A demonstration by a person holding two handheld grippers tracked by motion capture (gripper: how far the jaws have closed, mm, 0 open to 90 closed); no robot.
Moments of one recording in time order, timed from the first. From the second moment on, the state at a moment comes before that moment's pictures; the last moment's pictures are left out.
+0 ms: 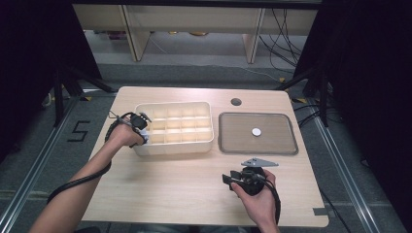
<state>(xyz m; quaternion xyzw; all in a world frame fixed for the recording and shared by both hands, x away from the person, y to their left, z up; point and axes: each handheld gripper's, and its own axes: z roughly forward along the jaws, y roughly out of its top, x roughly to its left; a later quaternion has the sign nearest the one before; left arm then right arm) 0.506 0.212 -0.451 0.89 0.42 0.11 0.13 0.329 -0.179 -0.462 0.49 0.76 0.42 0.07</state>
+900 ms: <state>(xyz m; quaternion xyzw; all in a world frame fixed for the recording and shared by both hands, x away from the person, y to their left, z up) 0.508 0.227 -0.437 0.87 0.45 0.13 0.18 0.329 -0.181 -0.459 0.50 0.76 0.42 0.08</state>
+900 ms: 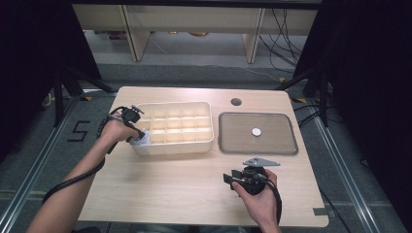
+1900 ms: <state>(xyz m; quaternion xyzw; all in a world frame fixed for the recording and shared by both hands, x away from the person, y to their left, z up) 0.506 0.210 -0.450 0.88 0.44 0.14 0.13 0.329 -0.183 -0.457 0.50 0.75 0.42 0.08</state>
